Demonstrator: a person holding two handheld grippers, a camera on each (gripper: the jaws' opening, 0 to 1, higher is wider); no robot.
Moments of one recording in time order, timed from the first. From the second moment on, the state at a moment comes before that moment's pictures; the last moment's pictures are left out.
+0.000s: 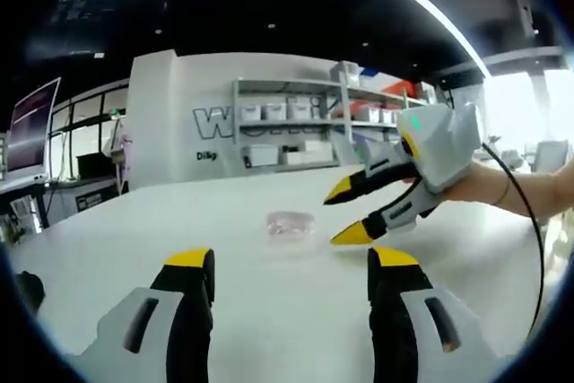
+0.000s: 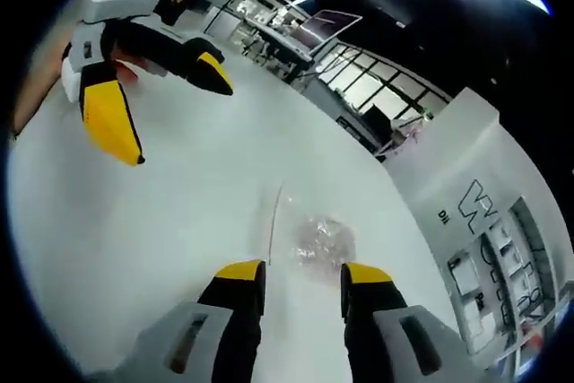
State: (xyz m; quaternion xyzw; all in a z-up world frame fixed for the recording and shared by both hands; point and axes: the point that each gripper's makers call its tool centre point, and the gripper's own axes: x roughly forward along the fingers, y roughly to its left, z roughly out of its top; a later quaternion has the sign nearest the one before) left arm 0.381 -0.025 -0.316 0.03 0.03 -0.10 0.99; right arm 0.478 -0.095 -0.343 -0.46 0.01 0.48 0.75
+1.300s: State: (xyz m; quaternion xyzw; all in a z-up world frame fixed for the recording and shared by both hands) left arm 0.382 -0.031 -0.321 0.04 0.04 -0.11 0.99; right arm 0.484 -0.100 -0.332 -0.43 0.00 0.48 0.77
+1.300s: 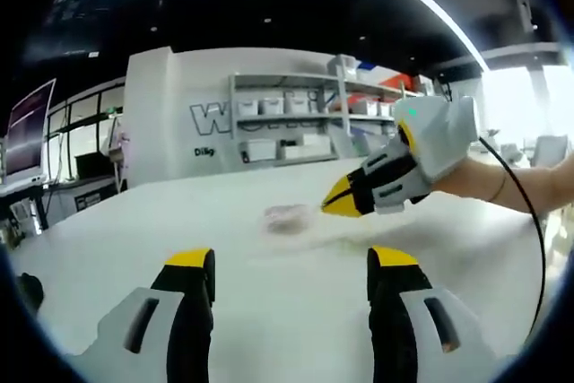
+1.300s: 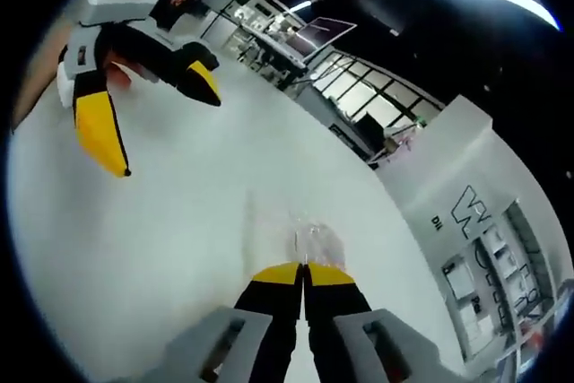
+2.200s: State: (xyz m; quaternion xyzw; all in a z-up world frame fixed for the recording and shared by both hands) left arm 0.383 -0.041 -0.322 0.03 0.05 -0.12 0.99; right arm 0.451 -0.115 -0.312 -0.28 0.05 0.52 0.81
